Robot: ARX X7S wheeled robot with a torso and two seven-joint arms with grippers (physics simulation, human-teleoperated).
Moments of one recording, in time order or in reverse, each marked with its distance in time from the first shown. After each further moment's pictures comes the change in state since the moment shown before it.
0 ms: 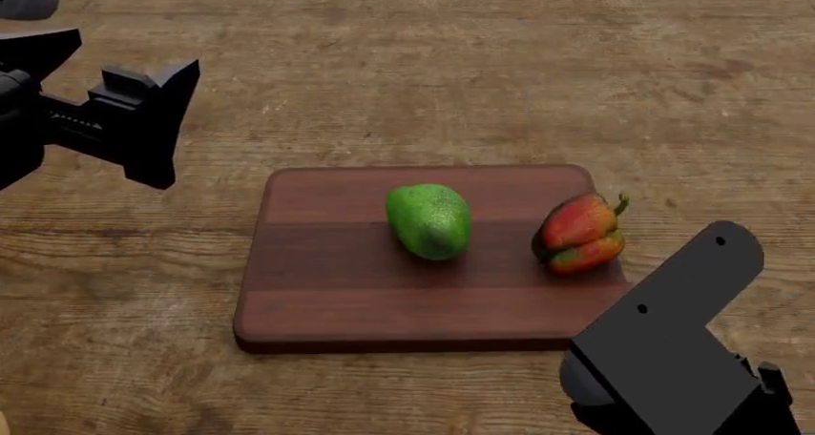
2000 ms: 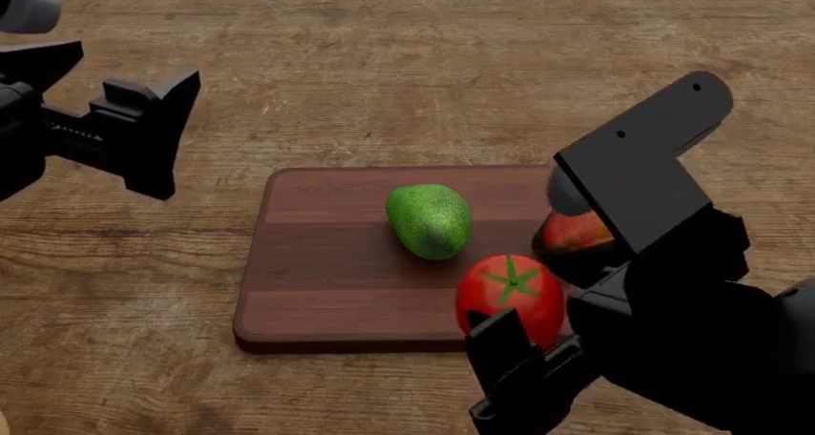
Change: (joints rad) left arm 0.031 -0.007 -0.022 0.009 0.006 -0.007 0.001; right arm 0.051 -0.241 -0.032 0.290 -0.424 0.008 -0.202
